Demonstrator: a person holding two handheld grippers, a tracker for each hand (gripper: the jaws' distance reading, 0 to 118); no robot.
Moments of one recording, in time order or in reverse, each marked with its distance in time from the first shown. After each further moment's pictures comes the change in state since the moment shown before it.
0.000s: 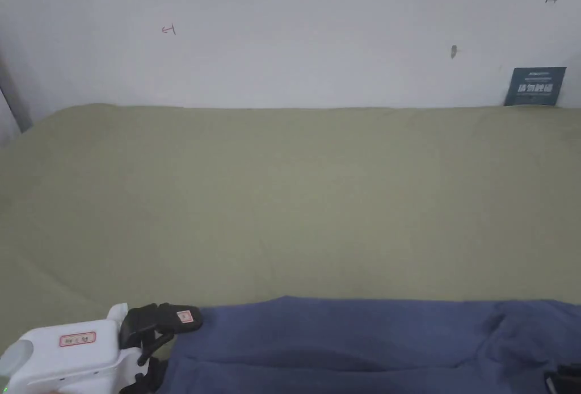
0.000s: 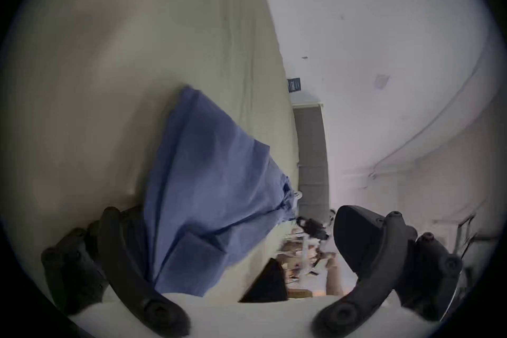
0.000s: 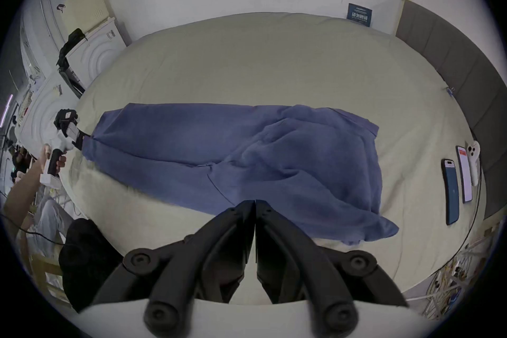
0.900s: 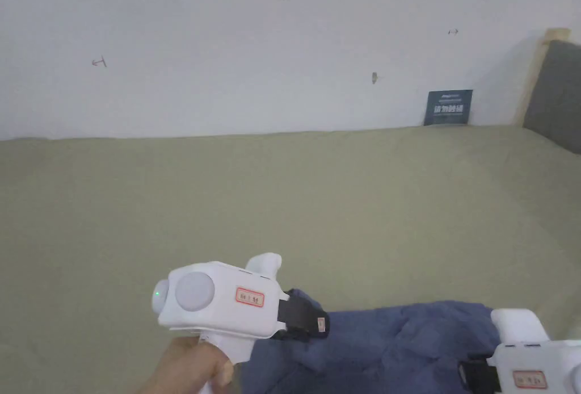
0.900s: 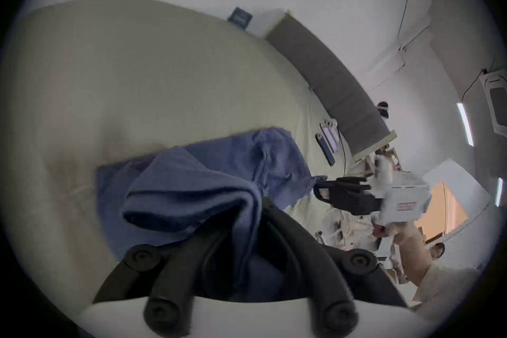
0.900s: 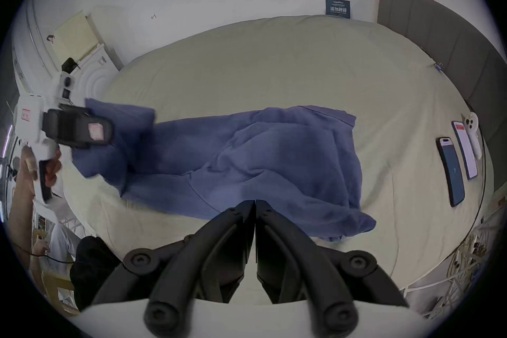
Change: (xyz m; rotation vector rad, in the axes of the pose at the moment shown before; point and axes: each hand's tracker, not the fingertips) left arm 0.210 -0.075 -0.241 -0.280 0.254 -0.627; right arm 0.047 -0.015 0.008 0.059 0.011 -0.128
